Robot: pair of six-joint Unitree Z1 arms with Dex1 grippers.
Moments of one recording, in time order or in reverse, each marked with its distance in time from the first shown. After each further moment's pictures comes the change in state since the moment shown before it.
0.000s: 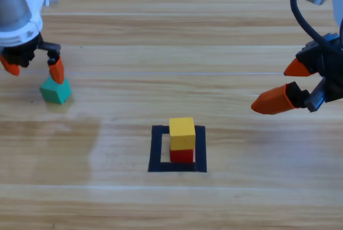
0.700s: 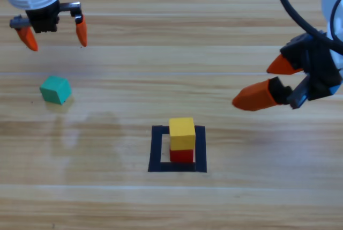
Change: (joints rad) arm 0 -0.049 0.099 -0.372 0.219 -0.019 -0.382; arm 1 0.080 0.000 -0.021 -0.039 -0.009 0.094
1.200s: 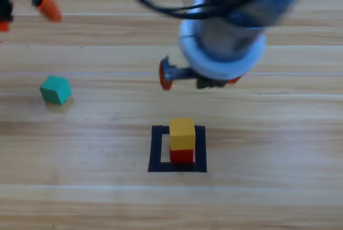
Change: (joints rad) arm 0 -0.060 -0.566 0.619 -0.460 -0.001 0.034; arm 1 0.212 0.592 -0.885 0.727 -0.415 0.823
